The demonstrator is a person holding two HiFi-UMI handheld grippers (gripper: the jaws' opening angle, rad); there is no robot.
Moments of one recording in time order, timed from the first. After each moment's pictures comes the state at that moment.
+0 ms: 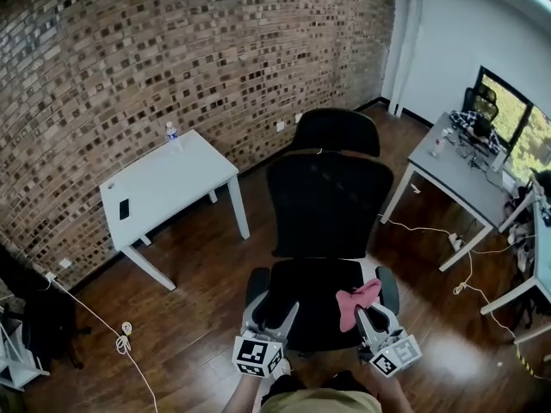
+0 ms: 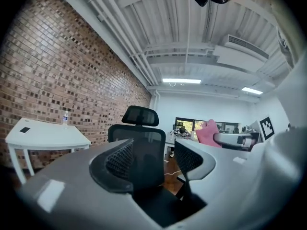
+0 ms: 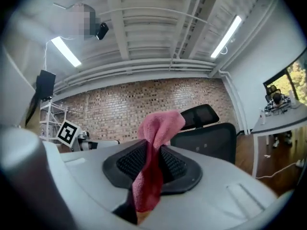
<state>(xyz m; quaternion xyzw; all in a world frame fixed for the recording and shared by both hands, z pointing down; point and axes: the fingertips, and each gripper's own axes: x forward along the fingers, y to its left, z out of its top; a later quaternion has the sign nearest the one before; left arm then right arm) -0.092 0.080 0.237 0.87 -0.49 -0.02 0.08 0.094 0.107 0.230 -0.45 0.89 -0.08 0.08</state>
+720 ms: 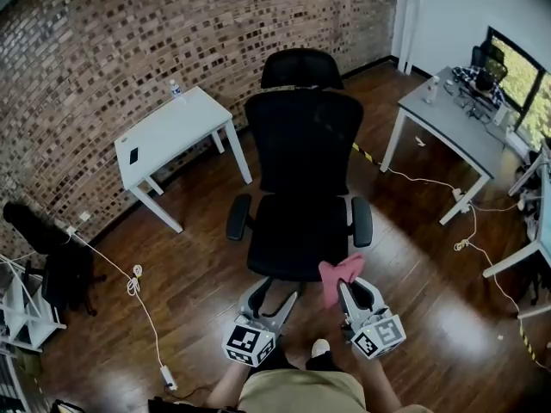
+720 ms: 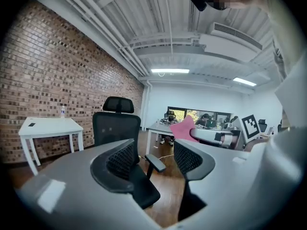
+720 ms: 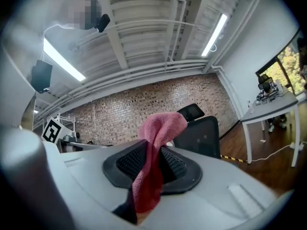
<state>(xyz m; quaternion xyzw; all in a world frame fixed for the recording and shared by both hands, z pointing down) 0.070 0.320 0.247 0.87 -0.47 0.05 0.10 0.211 0.303 0.248 -0.43 0.89 -0.12 0.09</state>
